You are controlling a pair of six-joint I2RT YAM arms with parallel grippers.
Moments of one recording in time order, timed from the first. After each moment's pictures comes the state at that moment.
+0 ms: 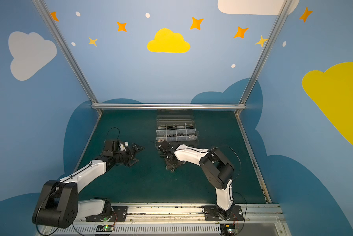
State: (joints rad) left arm -0.11 1.29 0.58 -0.09 0.63 -1.05; right arm 0.89 1.90 1.24 -0.74 0.12 0.49
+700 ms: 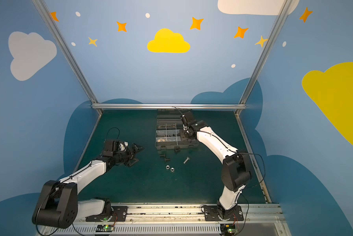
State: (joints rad) left arm -0.11 1.29 0.58 -0.09 0.62 -1.05; right arm 0.51 1.76 1.53 -0.78 0.10 0.23
